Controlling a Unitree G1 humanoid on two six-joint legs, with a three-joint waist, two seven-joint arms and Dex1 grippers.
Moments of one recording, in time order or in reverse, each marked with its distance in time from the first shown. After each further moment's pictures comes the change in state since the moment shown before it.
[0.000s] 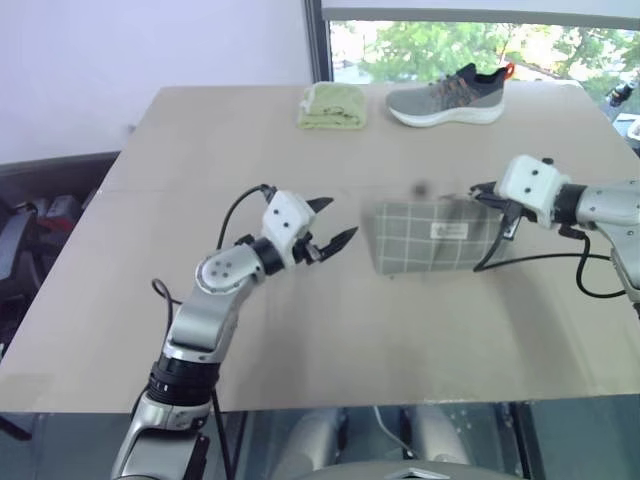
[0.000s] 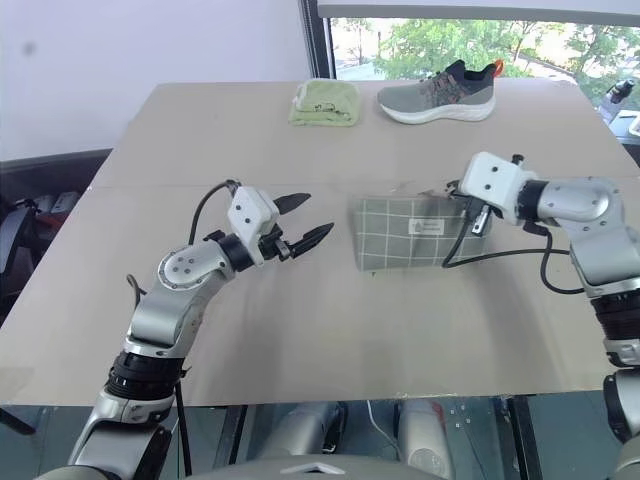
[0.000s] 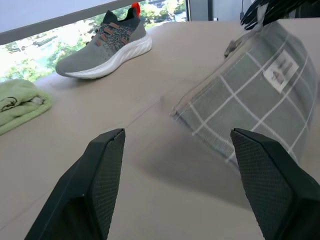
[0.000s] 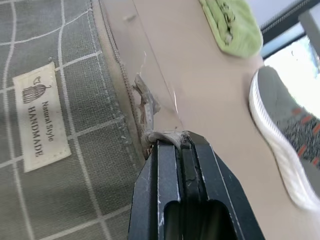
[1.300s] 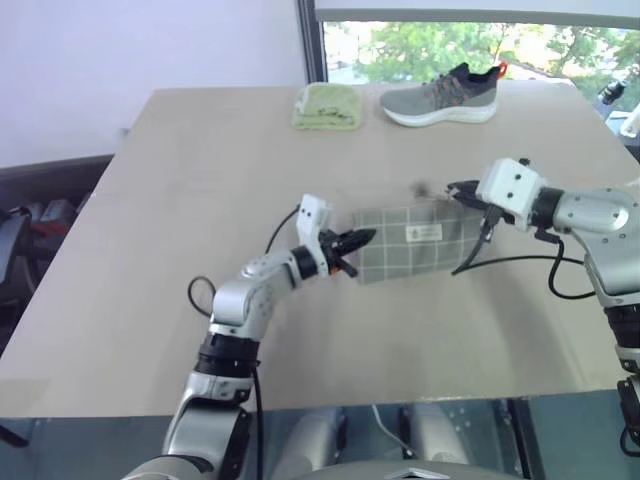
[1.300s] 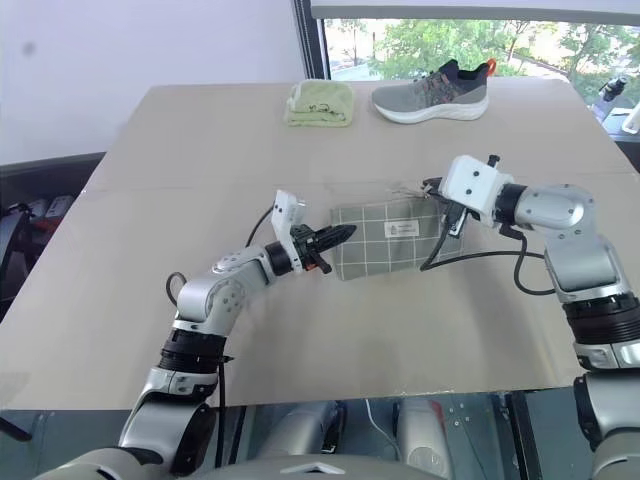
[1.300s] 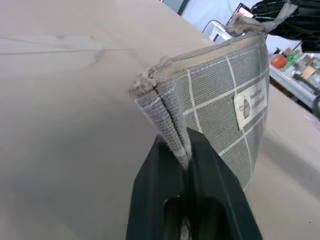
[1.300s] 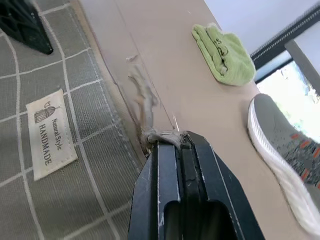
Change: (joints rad) left arm -0.108 -0.131 0.009 0.238 -0.206 0.264 -0.020; right arm 0.068 0.072 -0.078 -0.121 0.054 0.115 -0.001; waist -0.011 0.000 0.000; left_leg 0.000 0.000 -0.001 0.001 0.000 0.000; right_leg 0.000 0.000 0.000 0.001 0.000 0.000
